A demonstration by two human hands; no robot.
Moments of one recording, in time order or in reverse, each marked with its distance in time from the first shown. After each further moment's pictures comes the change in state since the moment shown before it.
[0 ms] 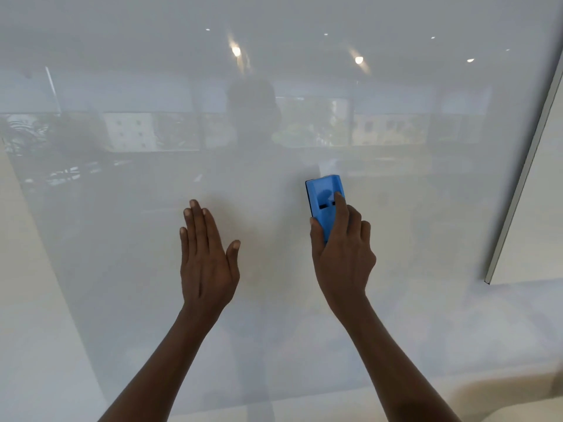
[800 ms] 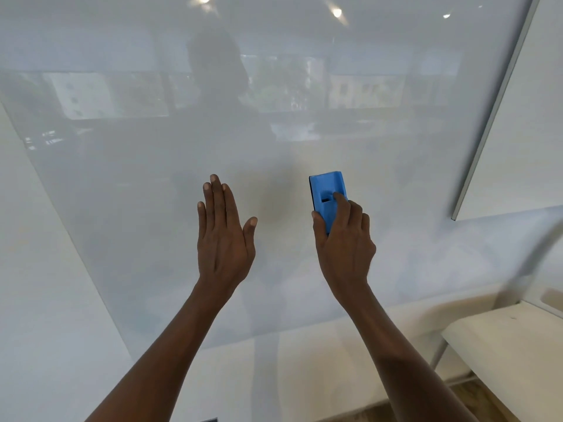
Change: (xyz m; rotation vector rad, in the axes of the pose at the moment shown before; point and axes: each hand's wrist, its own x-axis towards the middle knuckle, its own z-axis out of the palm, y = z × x) left_hand -0.049 0.007 -0.044 -0.147 -0.140 0.067; right_hand -0.084 -0.010 -0.042 -0.113 -0.079 0.077
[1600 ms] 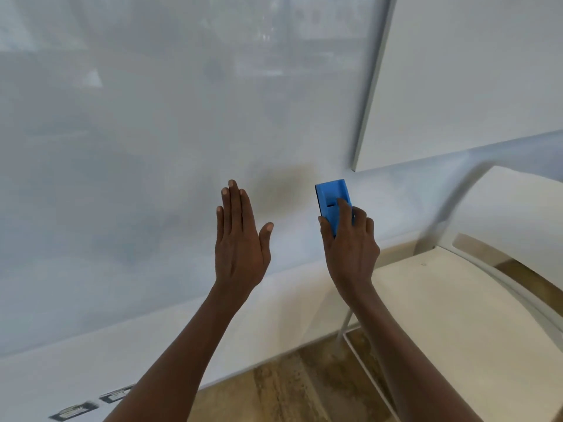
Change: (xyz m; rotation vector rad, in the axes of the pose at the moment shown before) left_hand -0.083 0.258 0.202 -0.151 -0.250 -0.013; right_hand 0.001 0.328 -0.018 -0.203 -0.243 0.172
